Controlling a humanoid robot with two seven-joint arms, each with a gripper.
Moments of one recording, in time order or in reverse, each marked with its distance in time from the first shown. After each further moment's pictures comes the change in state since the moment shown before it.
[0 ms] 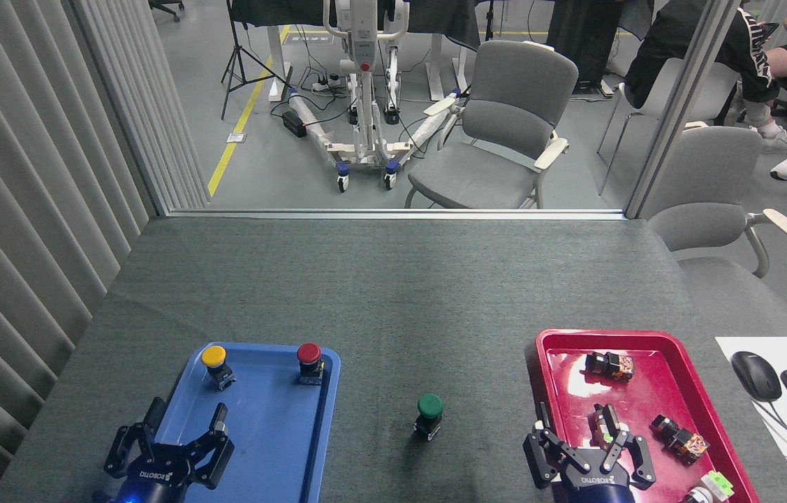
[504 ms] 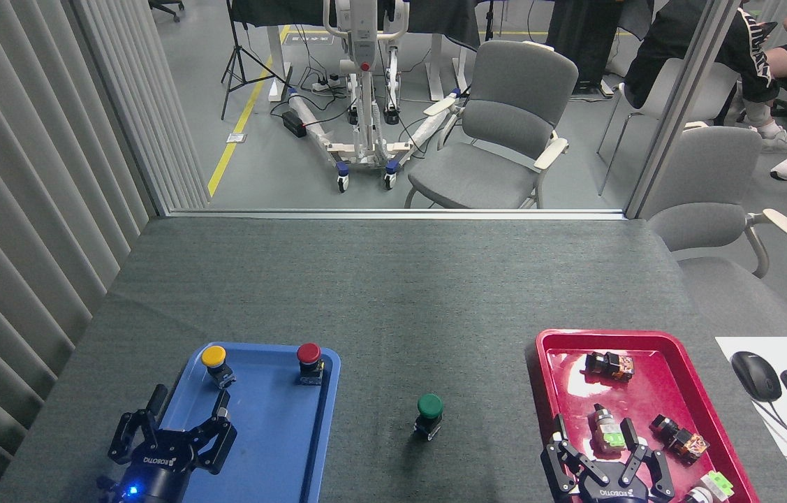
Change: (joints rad) left arm -0.042 -0.007 -0.003 0.015 0.004 0.002 -0.009; right arm 0.032 -0.029 -0.022 -0.009 -0.052 -0.006 0.008
